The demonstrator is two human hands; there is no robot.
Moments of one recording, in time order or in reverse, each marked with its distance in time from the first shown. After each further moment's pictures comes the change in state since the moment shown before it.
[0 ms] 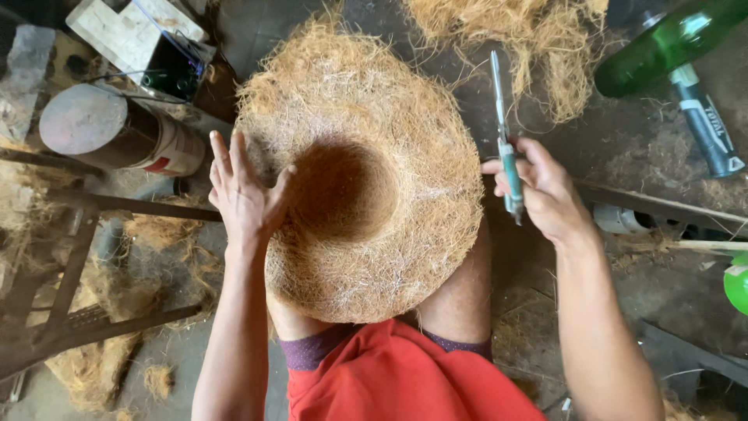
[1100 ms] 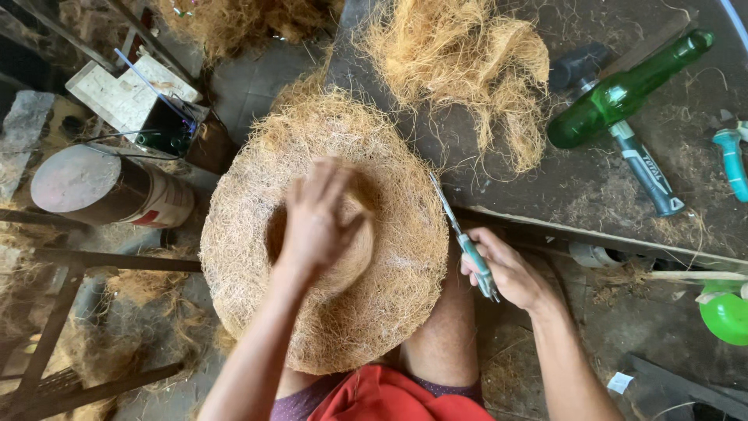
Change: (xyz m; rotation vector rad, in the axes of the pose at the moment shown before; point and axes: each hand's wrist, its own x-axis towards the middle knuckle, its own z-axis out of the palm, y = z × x) left_hand 0.005 0.111 0.011 -0.022 -0.157 0.565; right_hand -0.030 0.051 -0.010 -0.055 -0.185 0.295
